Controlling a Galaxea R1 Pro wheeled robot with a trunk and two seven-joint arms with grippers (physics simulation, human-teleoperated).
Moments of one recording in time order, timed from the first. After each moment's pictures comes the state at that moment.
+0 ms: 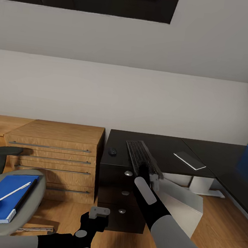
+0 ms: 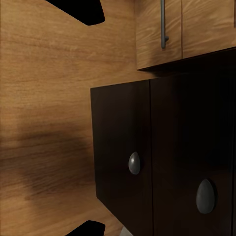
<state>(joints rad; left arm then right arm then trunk) -0.68 0.12 -1.57 -0.95 1.37 -0.20 0.76 -0.76 0.17 0.38 -0.75 -1.44 -0.56 -0.50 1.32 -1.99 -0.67</state>
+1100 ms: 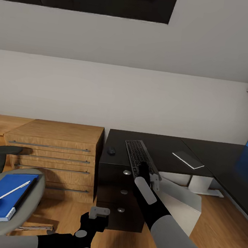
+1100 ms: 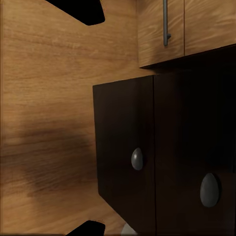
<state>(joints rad) -0.68 0.12 -1.57 -0.95 1.37 -0.21 0.76 -0.76 0.17 0.37 -0.75 -1.43 -0.56 -0.50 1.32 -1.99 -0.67</state>
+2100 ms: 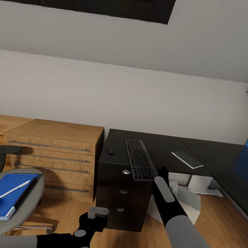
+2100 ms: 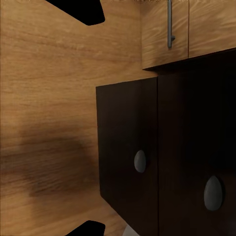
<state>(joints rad) -0.68 0.12 -1.57 -0.95 1.39 -0.21 0.76 -0.76 0.08 0.16 -0.75 -1.43 -0.56 -0.54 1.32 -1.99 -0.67</state>
